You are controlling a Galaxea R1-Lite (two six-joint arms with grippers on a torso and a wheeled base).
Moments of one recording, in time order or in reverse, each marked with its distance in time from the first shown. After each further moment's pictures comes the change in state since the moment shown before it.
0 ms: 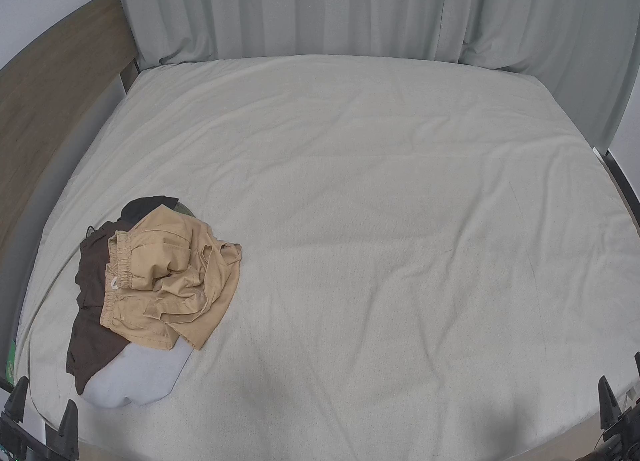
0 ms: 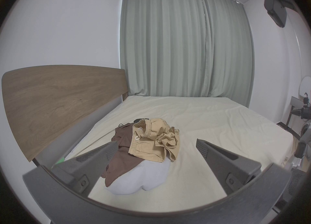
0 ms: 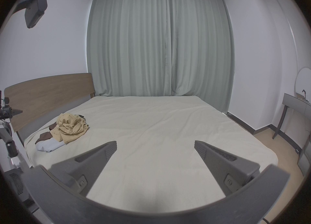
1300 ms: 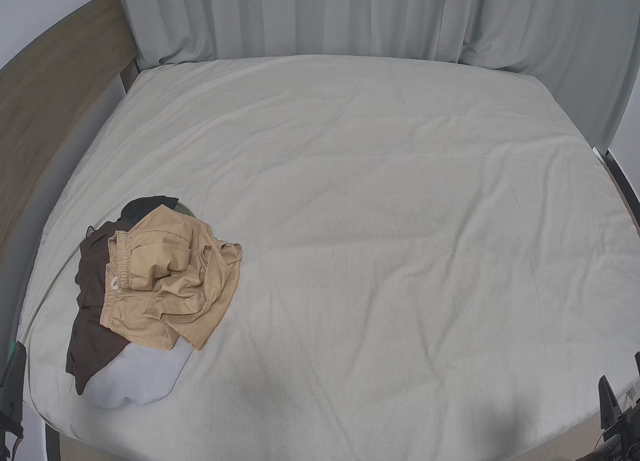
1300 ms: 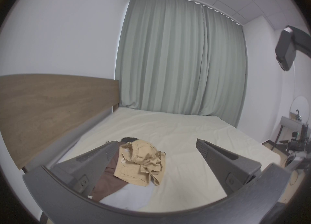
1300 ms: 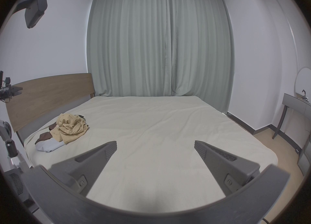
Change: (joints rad) left arm -0.058 0.221 -0.258 -0.079 -0.042 -0.099; right arm -0.001 0.000 0.000 -0.002 0.000 0.000
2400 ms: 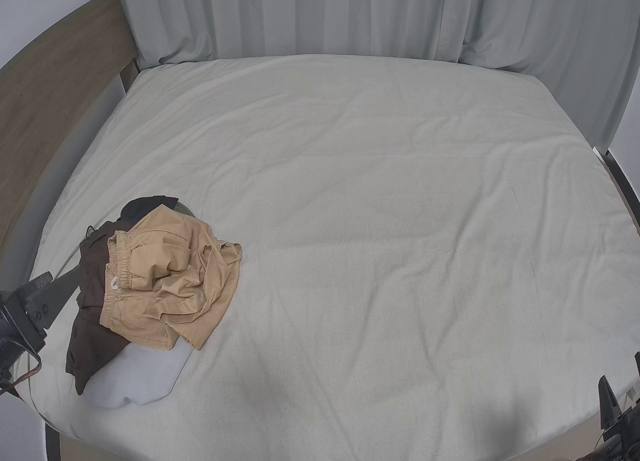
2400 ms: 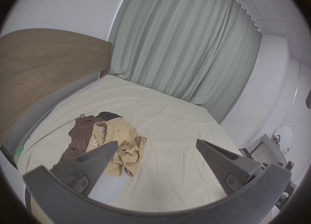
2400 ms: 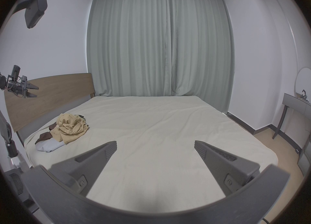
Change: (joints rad) left arm 0.016 0.570 -0.101 -0.224 -0.185 -0.201; right arm 0.000 0.000 0.000 0.000 0.001 0.001
